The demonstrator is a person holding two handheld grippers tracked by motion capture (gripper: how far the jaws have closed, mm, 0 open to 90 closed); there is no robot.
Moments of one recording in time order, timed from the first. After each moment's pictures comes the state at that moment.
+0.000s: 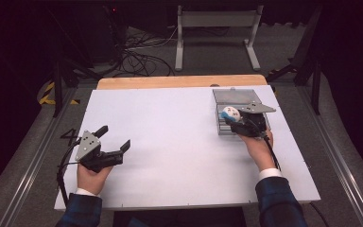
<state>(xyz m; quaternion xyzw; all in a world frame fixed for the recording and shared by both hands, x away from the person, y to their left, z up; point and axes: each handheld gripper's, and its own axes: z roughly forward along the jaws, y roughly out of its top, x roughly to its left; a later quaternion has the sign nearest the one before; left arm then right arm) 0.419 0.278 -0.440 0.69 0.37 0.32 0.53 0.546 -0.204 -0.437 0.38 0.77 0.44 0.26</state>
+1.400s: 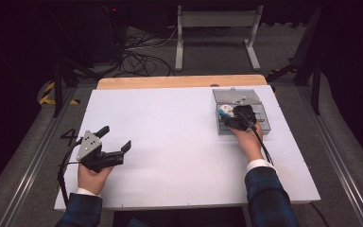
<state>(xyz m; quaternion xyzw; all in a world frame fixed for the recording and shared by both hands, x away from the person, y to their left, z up) 0.421 0.277 -0.443 0.70 0.37 0.31 0.52 0.589 -0.188 -0.460 0.44 0.77 0.39 0.25</state>
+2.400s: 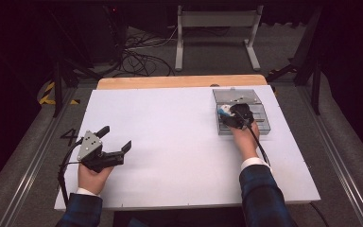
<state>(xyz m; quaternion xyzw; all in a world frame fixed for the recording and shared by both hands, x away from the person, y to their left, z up) 0.422 0.276 -0.444 0.70 0.37 0.32 0.52 0.602 -0.182 -0.470 0.47 0.76 0.36 0.26</state>
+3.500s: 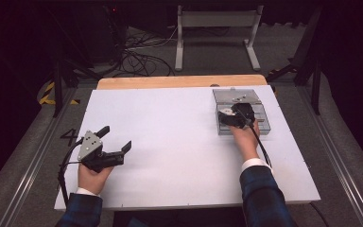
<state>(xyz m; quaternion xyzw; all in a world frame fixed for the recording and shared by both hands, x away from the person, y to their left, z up) 0.422 0.277 -0.444 0.70 0.37 0.32 0.52 0.596 -0.183 -0.462 0.48 0.74 0.39 0.27</state>
